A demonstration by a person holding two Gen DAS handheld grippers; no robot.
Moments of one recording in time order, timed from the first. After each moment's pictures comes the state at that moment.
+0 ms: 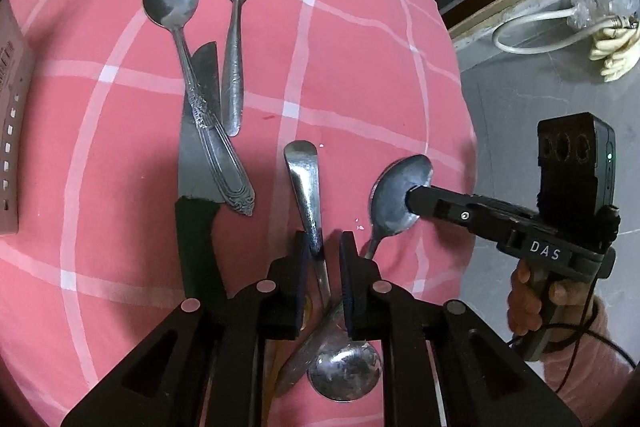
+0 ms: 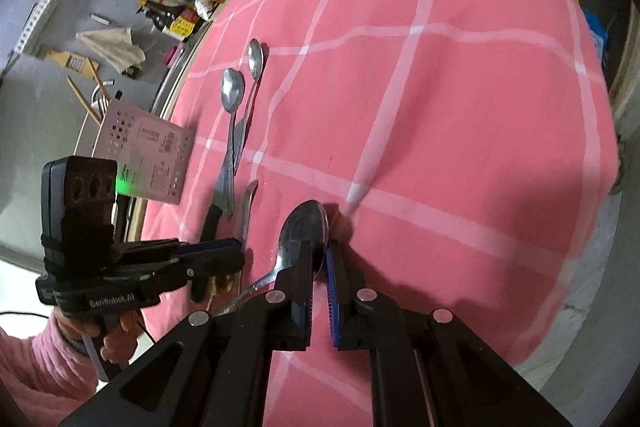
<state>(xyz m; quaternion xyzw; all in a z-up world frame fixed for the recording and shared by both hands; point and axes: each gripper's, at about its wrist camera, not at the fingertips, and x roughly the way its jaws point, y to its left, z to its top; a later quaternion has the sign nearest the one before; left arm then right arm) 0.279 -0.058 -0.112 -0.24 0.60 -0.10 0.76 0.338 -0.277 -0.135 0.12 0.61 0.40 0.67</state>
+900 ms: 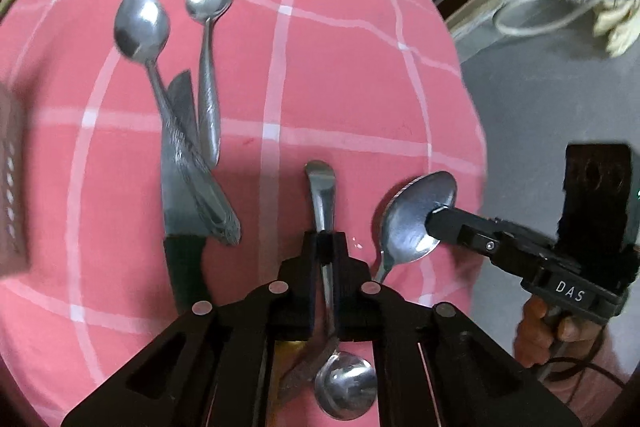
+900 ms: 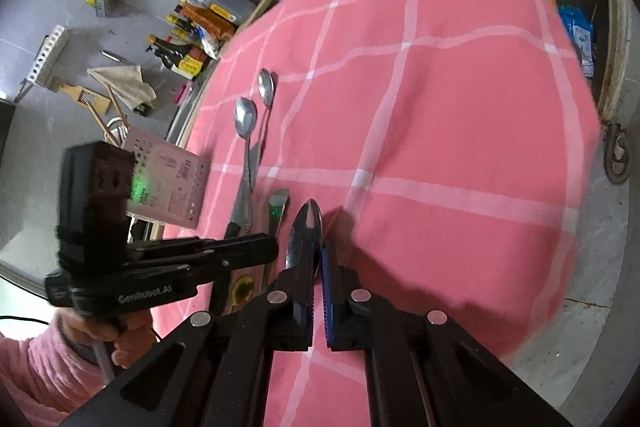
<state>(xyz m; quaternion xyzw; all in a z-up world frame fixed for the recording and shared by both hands) 0.314 -0.093 -0.124 -0.20 0.59 -0.11 0.77 0.309 -0.297 -0.122 0.17 0.56 0.39 0.71</state>
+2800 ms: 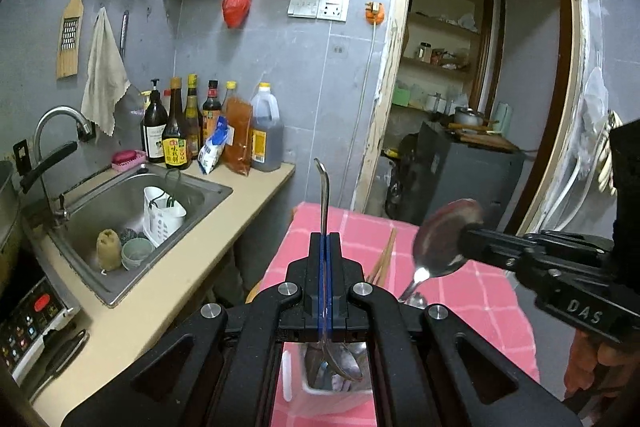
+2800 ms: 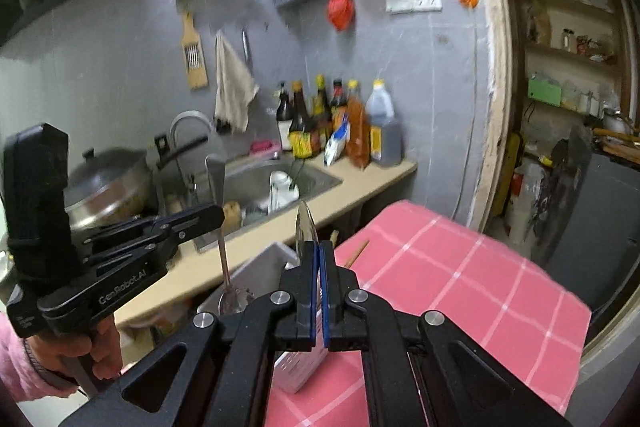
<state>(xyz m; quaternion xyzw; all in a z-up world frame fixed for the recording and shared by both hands) 0.173 0.096 0.059 -0.11 0.21 0.09 0.97 0.233 -0.049 0.072 -0.08 0.27 0.47 0.84</state>
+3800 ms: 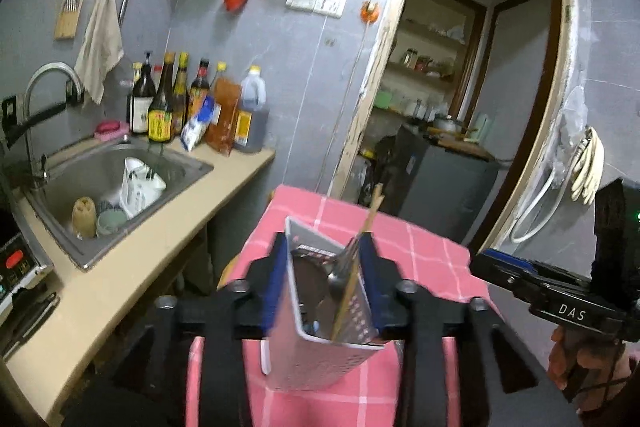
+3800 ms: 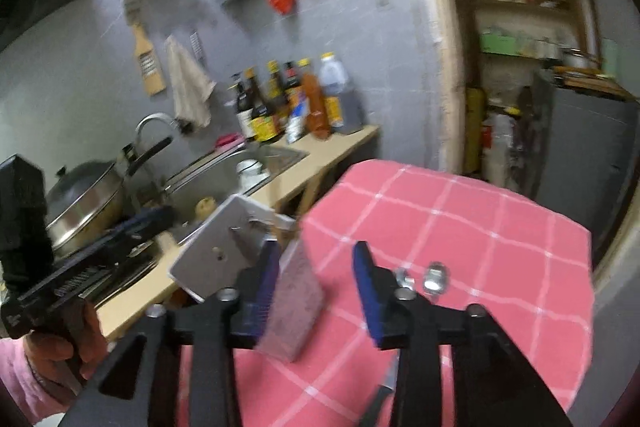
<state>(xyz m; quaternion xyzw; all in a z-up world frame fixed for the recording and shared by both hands) 0.135 0.097 0.049 -0.15 0.19 0.05 0.97 0.222 -0.115 0.040 0.00 0.30 0.38 0.87</state>
